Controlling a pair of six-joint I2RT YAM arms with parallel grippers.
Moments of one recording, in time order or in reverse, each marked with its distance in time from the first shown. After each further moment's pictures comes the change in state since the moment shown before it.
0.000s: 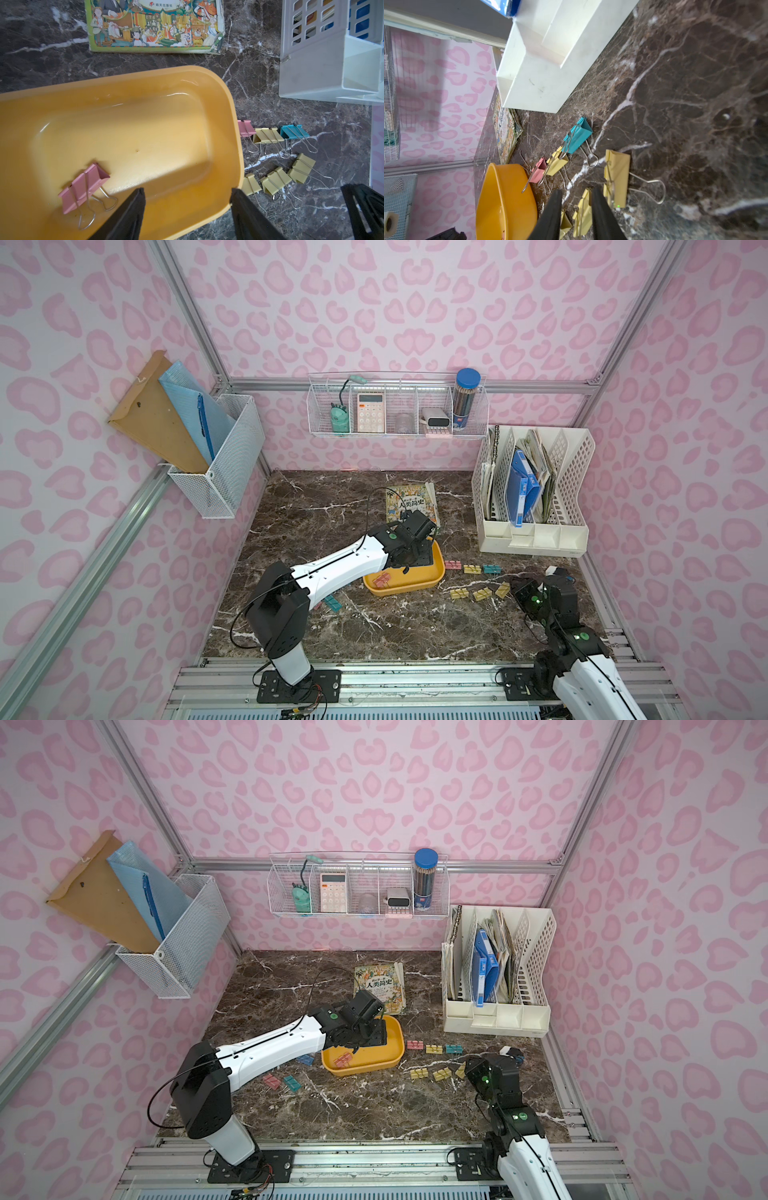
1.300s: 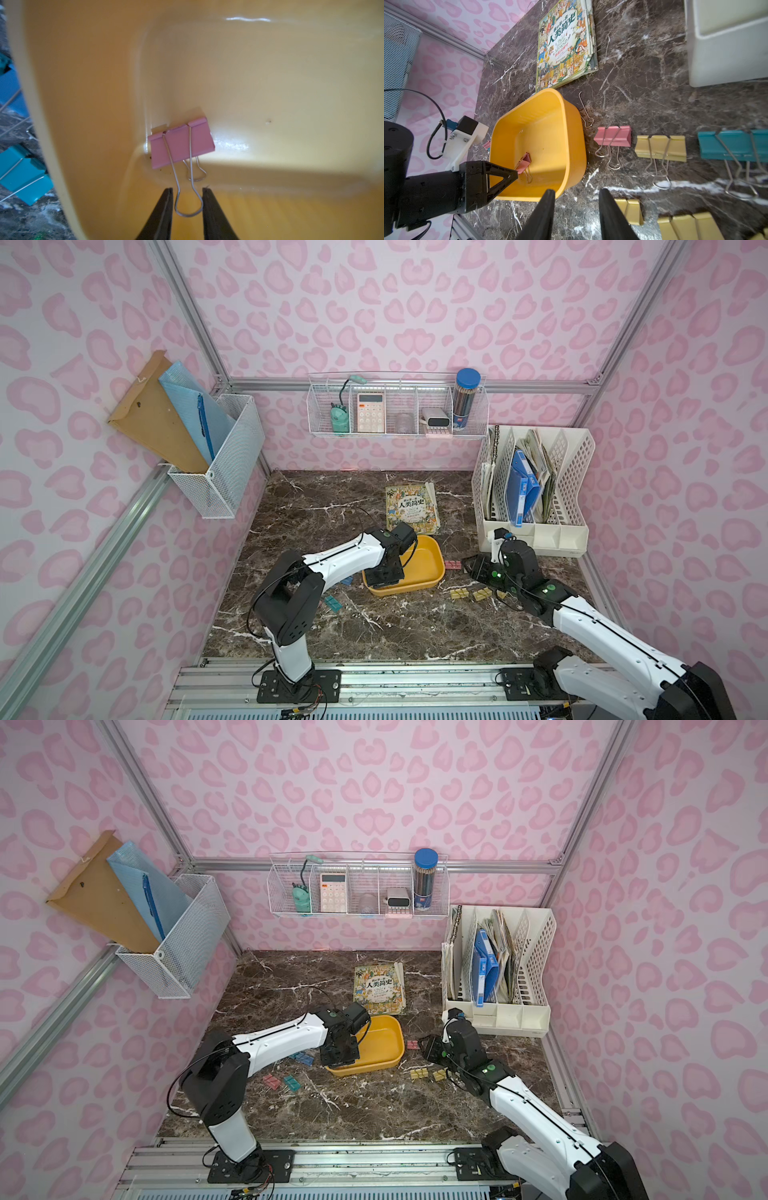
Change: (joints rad) left arm 0.100 0.075 -0.086 -0.274 0.030 -0.130; right arm 0.372 0.542 0.307 0.207 -0.084 -0.284
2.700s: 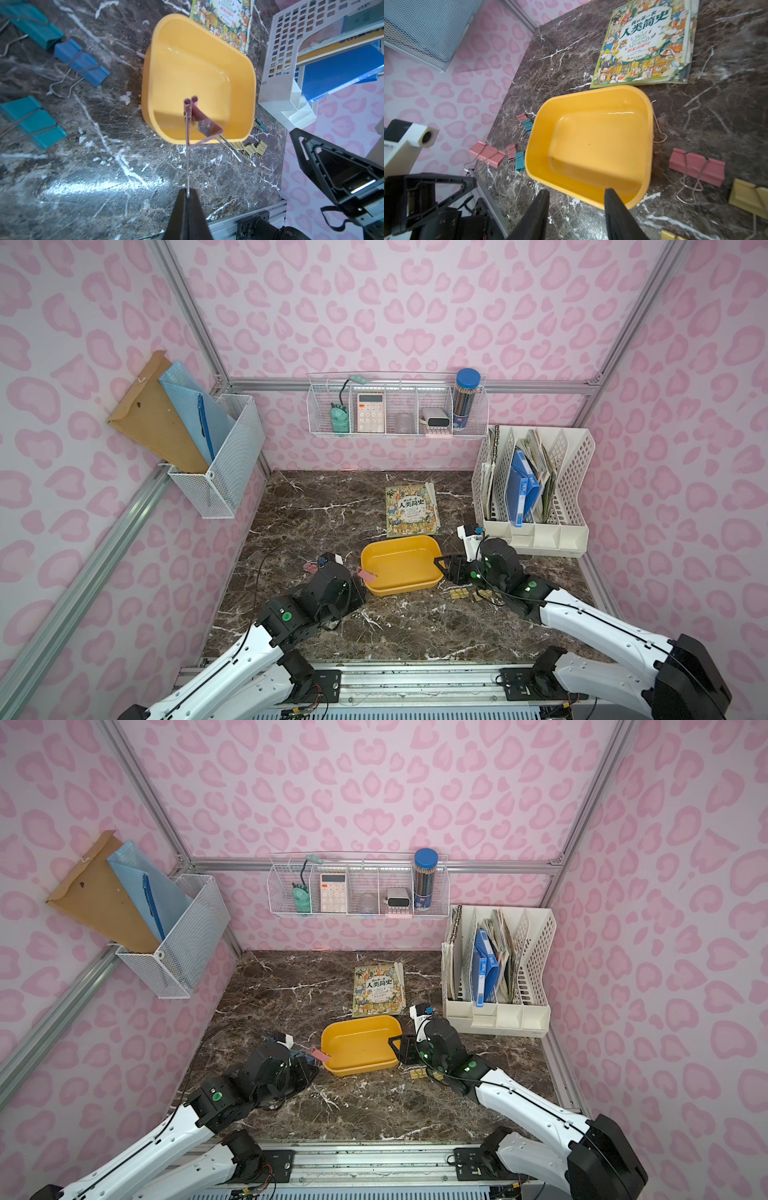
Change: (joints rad) left arm 0.000 -1.066 -0.621 0.240 0.056 -0.189; right arm 0.195 0.137 0.097 0.151 0.002 -0.131
